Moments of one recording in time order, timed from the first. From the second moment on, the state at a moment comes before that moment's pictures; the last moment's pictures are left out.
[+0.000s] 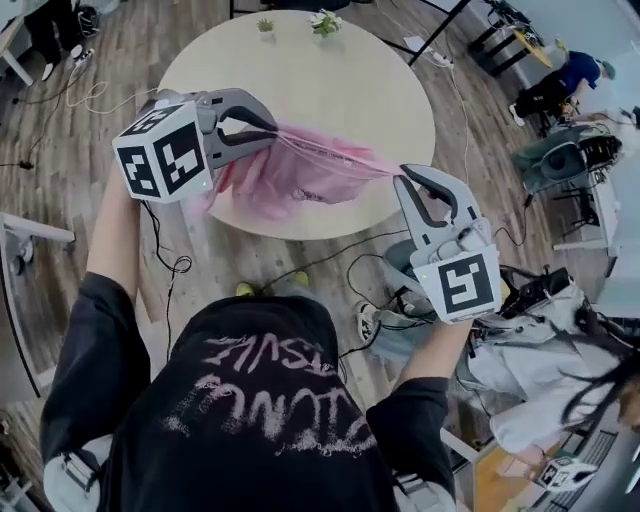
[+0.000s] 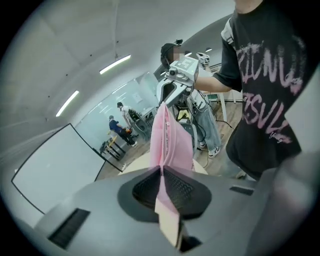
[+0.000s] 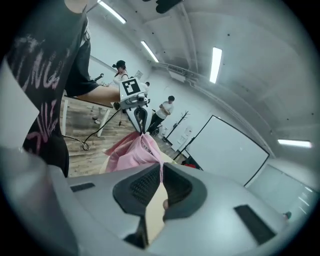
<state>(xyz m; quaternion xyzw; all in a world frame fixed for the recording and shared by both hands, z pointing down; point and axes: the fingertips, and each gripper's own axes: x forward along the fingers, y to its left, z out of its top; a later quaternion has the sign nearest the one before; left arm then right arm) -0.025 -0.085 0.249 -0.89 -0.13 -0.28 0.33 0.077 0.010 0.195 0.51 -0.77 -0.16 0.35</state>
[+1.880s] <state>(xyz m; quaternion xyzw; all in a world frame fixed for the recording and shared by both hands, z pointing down) -0.076 0.259 0.273 -0.92 -0.25 -0.22 0.22 0.024 0.305 0.161 0.64 -0.74 -0.09 0.16</state>
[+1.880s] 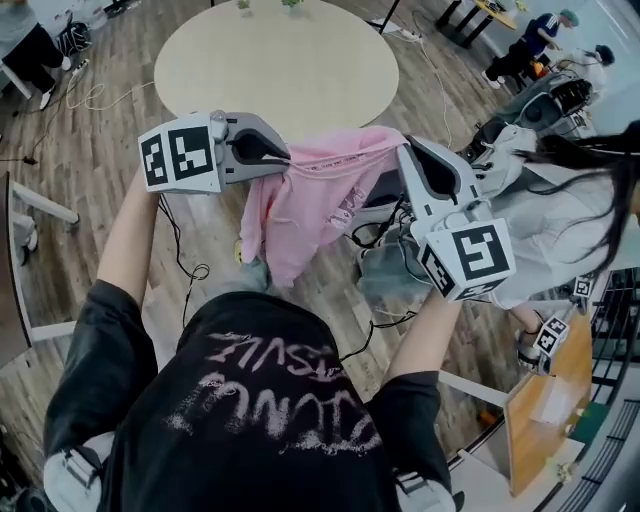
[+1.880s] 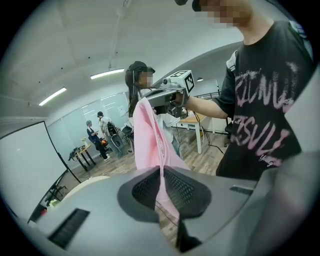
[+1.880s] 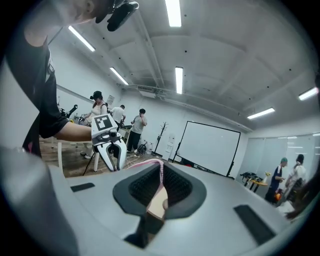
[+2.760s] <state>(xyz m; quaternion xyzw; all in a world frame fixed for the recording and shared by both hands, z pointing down) -0.035 0.271 0.291 -0.96 -0.18 -0.15 0.18 0.030 0.289 0.172 0.66 -0.74 -0.06 0.14</state>
